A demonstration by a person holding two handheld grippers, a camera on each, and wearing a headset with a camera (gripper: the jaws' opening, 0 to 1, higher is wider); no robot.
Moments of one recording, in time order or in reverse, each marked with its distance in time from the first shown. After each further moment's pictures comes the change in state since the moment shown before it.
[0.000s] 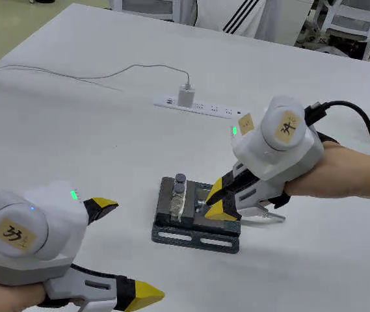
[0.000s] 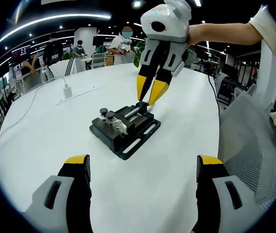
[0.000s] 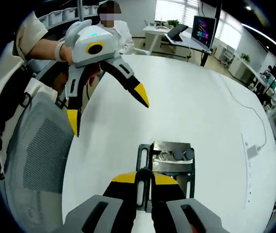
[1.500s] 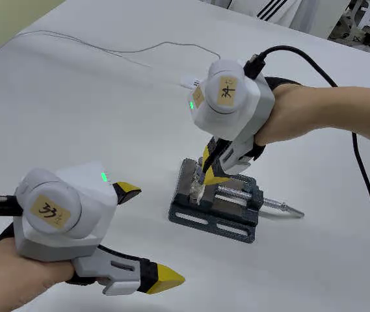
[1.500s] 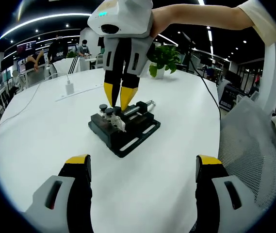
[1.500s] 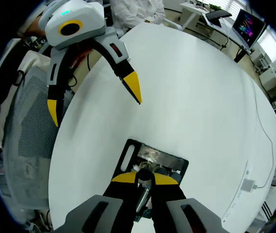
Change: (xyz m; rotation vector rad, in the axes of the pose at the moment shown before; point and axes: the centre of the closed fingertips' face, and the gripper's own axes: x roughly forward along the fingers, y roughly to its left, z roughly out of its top) left arm 0.003 -0.004 -0.004 -0.061 -0.038 0.024; right arm 0.031 -0.031 0.015 -0.256 0.299 0.118
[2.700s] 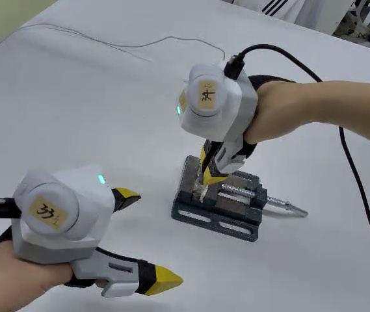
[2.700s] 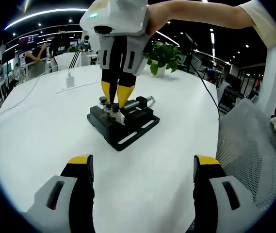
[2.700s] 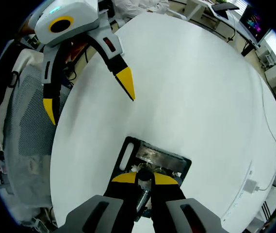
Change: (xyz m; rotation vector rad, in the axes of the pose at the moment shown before) left arm 0.002 0.000 -0.013 -0.045 0.013 -0.016; right arm 0.012 -0.005 -0.001 0.021 0.088 0.039
